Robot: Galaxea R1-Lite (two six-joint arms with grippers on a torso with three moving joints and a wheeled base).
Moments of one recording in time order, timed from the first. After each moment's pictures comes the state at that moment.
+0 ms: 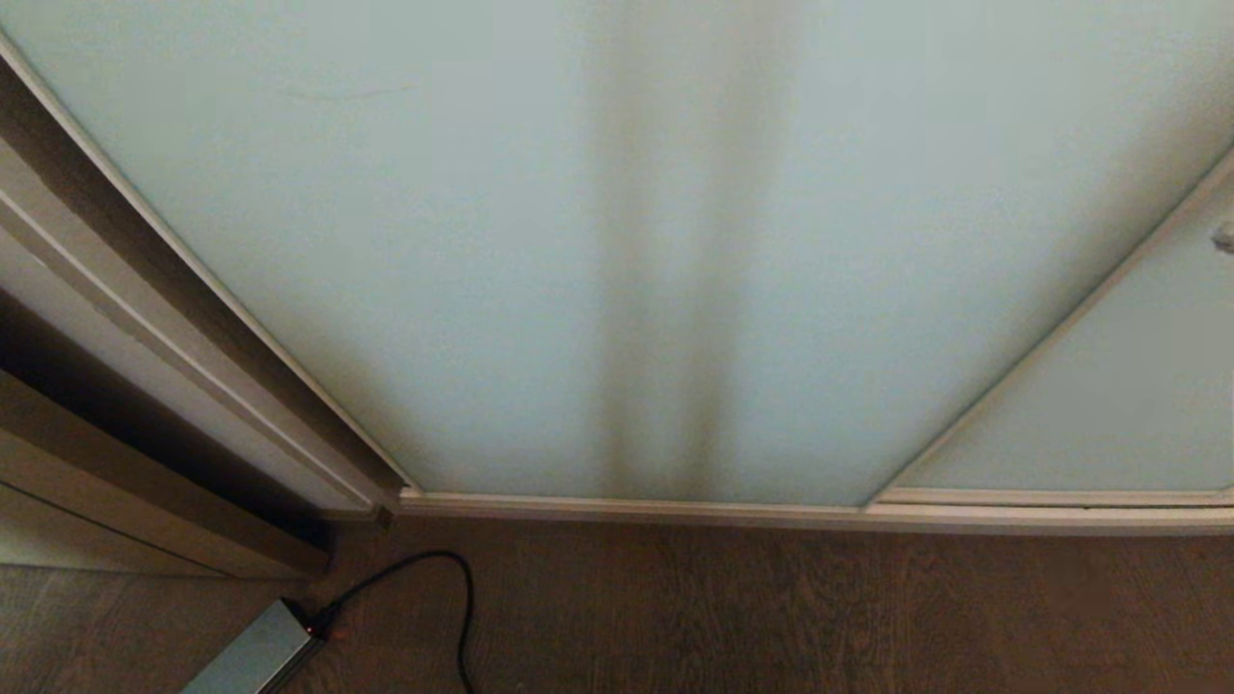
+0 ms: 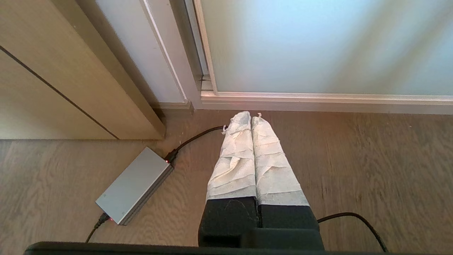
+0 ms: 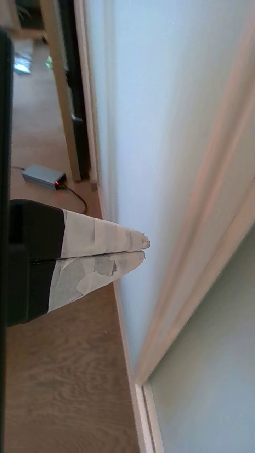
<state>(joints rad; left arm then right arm) 0.02 0.00 0.00 0.00 -0.02 0.05 -0.47 1.39 -1.38 0.23 0.77 0.54</state>
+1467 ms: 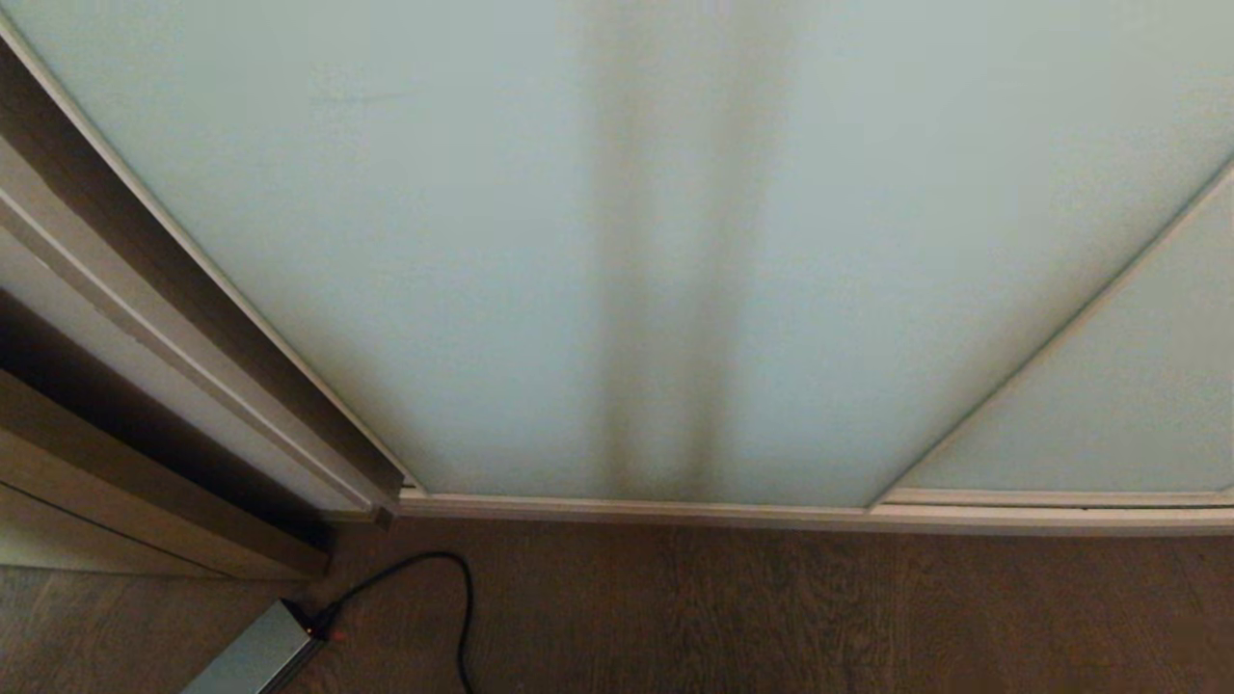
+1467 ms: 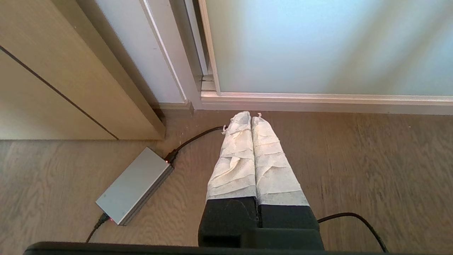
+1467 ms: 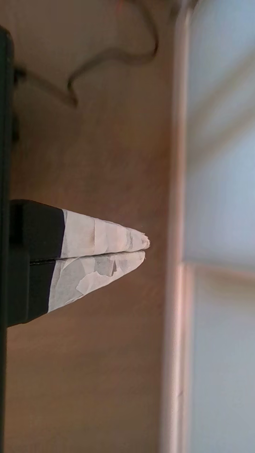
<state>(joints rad) 0.02 0.00 0.00 0.00 -0.02 0.05 -0.11 0.36 -0.37 0.19 0.14 0.05</state>
